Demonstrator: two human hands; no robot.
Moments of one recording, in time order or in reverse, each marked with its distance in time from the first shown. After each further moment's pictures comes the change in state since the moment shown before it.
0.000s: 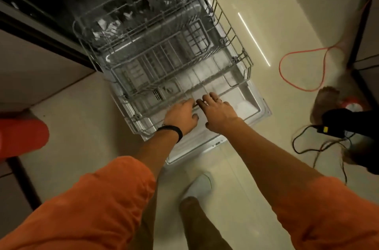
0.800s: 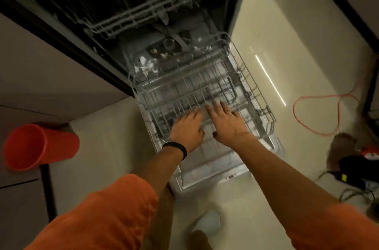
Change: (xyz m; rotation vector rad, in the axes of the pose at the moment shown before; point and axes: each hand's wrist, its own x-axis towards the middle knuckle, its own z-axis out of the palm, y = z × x) left_hand -0.040 0.003 -0.076 0.180 0.238 0.102; right_hand -0.019 -0.030 -0.085 -0.088 0.164 -0.039
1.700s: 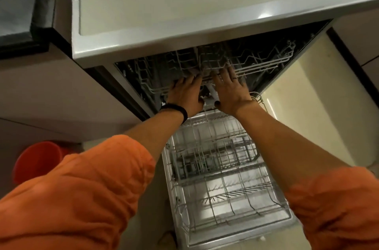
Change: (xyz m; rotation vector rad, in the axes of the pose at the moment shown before) left_hand 0.131 -0.118 -0.243 0.104 0.236 -0.144; right_hand 0.180 -0.070 -0.245 -0.141 0.274 -0.031
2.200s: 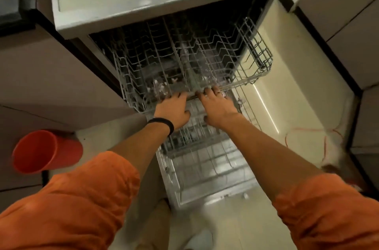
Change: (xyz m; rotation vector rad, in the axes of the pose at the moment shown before) left_hand -0.133 0.073 0.017 0.014 -0.198 -0.021; right_hand -0.160 0.010 0.035 0.066 -0.115 -0.033
